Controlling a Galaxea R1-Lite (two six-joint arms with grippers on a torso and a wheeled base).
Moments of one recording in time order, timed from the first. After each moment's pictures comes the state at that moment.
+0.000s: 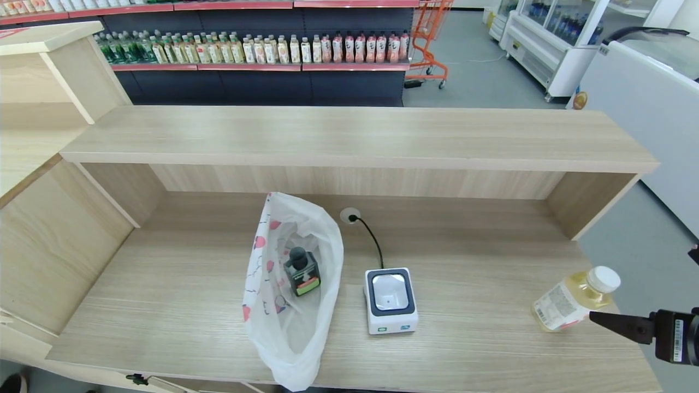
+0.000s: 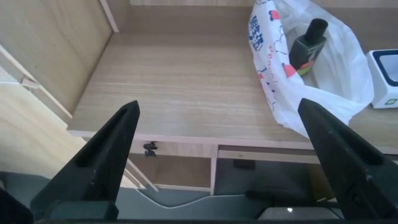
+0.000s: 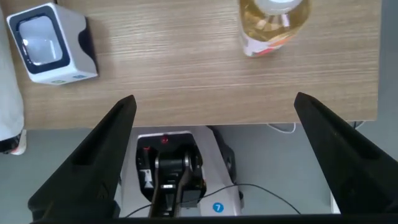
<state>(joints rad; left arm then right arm) 0.00 0.00 0.00 0.00 0.02 0.03 -0.09 1.12 -0.45 -0.05 0.16 0.09</state>
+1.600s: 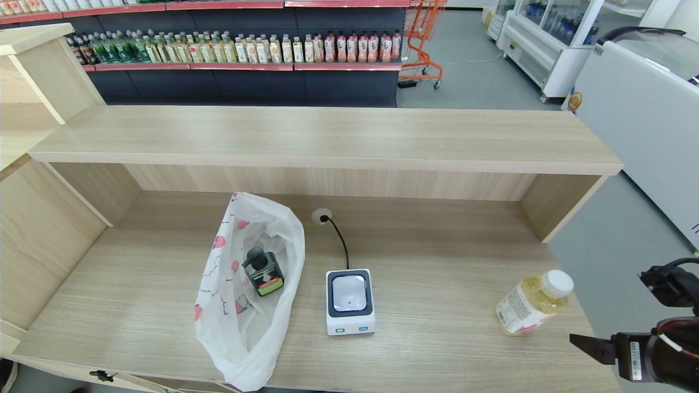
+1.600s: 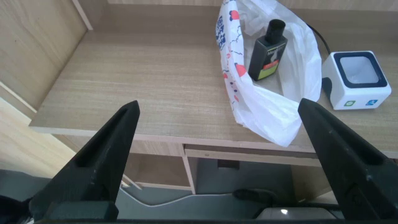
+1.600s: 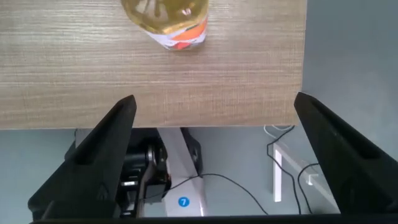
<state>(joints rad) 0.00 0.00 0.00 0.00 0.02 0.02 0.06 1.27 -0.29 -0.30 -0.08 0.05</state>
